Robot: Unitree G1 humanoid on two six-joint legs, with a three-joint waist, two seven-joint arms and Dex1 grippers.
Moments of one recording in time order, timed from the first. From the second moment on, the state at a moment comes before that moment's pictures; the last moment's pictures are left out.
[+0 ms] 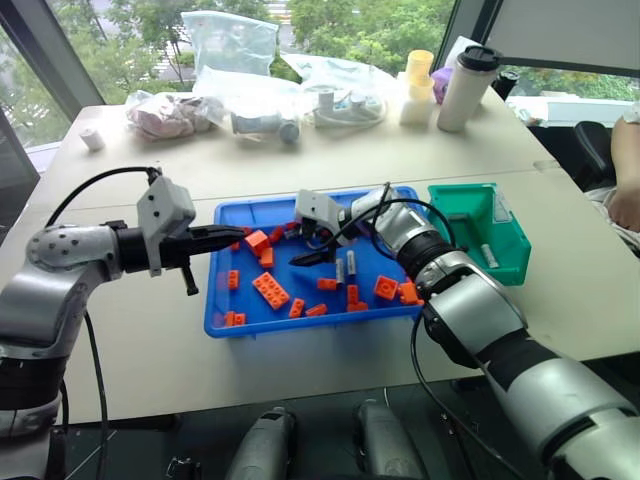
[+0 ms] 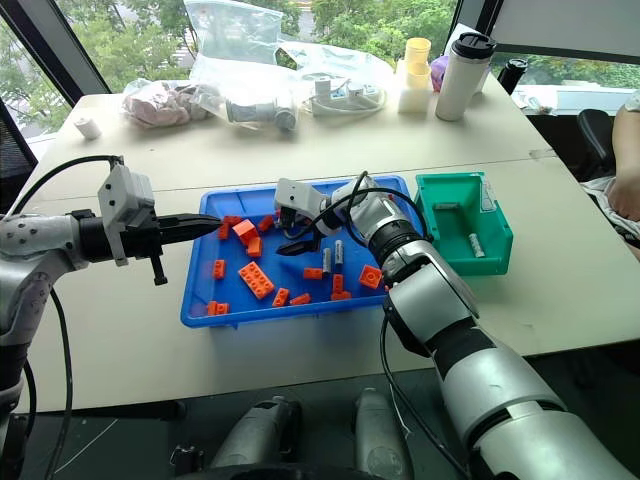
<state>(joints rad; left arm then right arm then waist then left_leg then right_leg) -0.36 0.86 0.13 -0.26 -0.47 0.49 -1.04 -1.24 -0.13 0.41 1.21 -0.11 -0.01 1.06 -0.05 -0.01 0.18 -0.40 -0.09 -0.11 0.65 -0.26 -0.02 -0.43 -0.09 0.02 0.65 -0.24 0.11</state>
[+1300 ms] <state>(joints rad) -0.51 0.71 -0.06 -0.10 -0.42 0.38 -1.09 -0.69 -0.78 -0.15 -0.14 -0.03 0.92 0.96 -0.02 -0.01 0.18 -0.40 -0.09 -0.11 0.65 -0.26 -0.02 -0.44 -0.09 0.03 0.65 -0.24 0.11</state>
